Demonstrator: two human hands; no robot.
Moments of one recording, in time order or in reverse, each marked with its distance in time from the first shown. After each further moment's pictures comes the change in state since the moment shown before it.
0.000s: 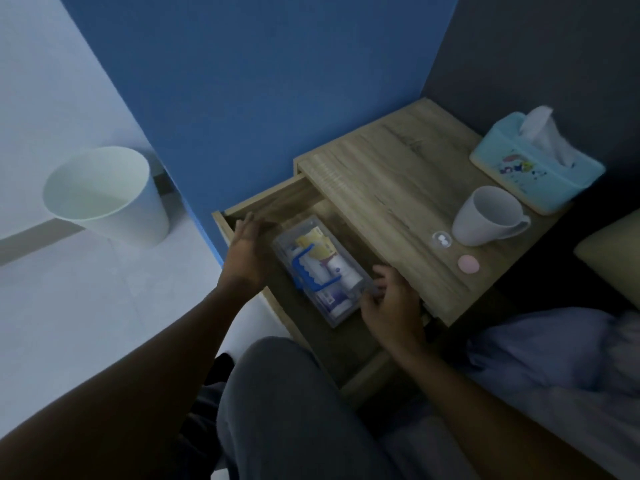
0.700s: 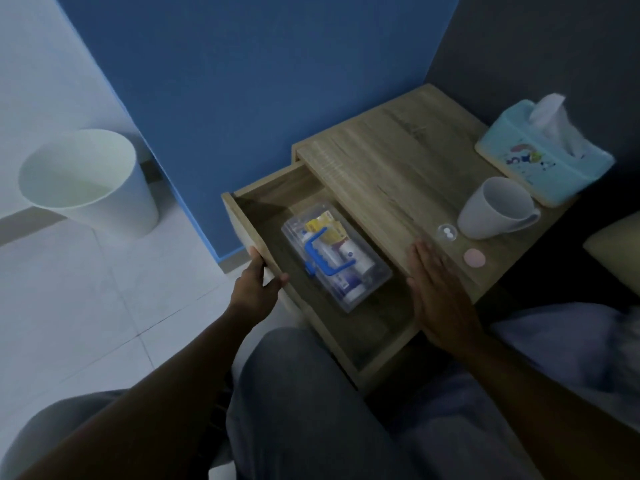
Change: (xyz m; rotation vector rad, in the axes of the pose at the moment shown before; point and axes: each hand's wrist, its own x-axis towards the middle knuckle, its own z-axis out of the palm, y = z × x) left_hand -0.025 -0.044 0.055 -0.357 -0.188 -0.285; right_hand 0.039 0.070 -0.048 -0.683 -0.057 -0.406
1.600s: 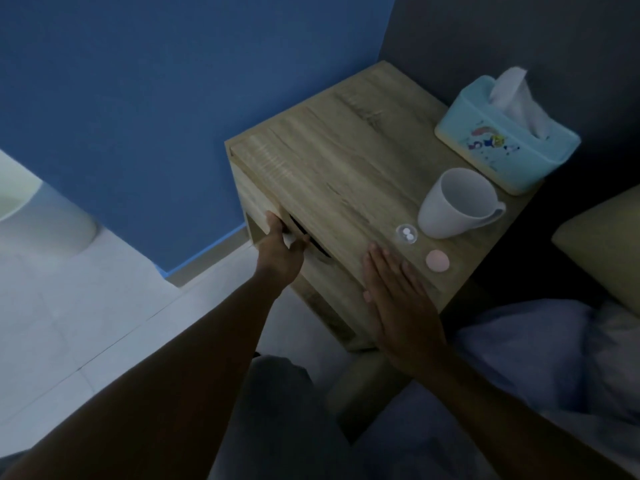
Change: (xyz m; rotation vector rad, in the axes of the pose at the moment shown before) left_hand 0.083 0.081 0.113 -0.060 -0.069 0.065; right_hand 0.002 0.008 0.010 -0.037 0.062 -0.053
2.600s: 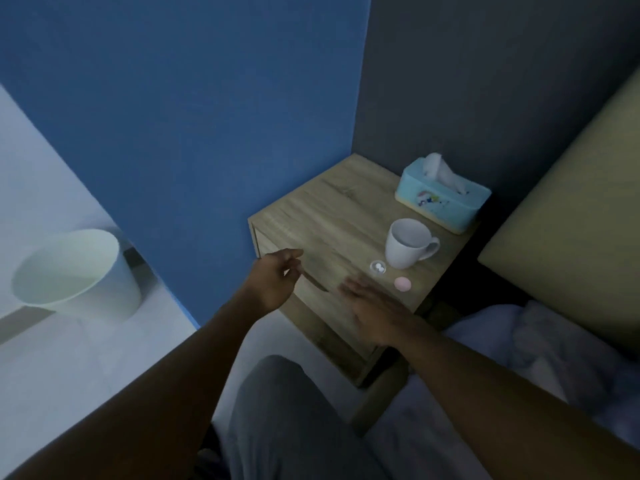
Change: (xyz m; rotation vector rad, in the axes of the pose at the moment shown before) left_hand -0.122 0.111 -0.081 0.290 -0.078 0.361; right_hand 0.011 -0.023 -0.083 0.094 -0.330 -0.100
